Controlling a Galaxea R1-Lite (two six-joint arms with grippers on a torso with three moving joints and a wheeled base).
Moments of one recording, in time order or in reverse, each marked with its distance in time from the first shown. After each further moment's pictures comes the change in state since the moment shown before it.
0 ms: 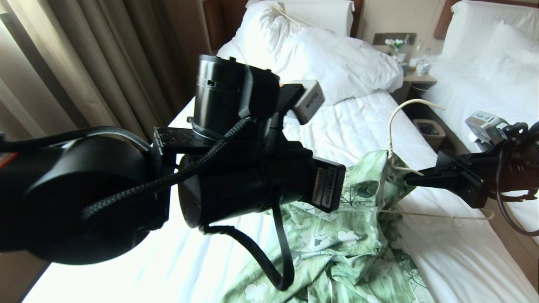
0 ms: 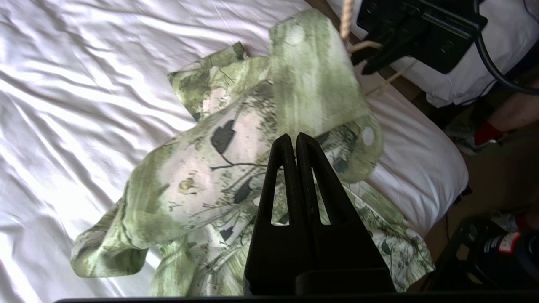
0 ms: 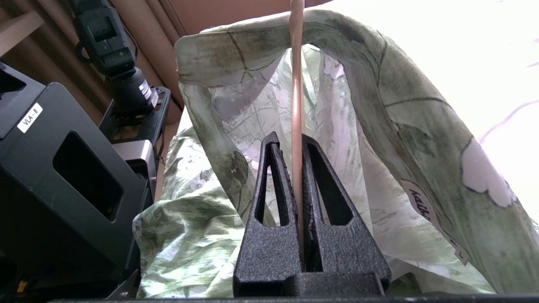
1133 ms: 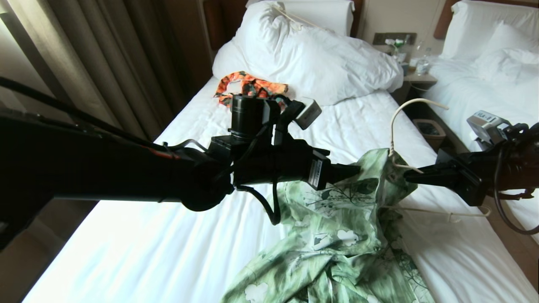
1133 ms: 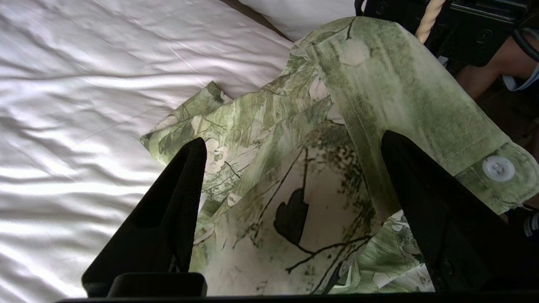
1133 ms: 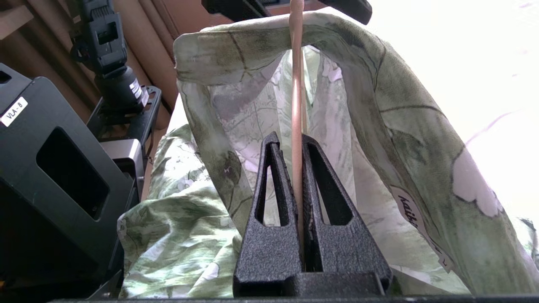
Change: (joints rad) left arm 0.219 0.277 -0.109 -0.238 -0.483 0.168; right arm -0.012 0.009 0.001 -0.054 0.013 0.000
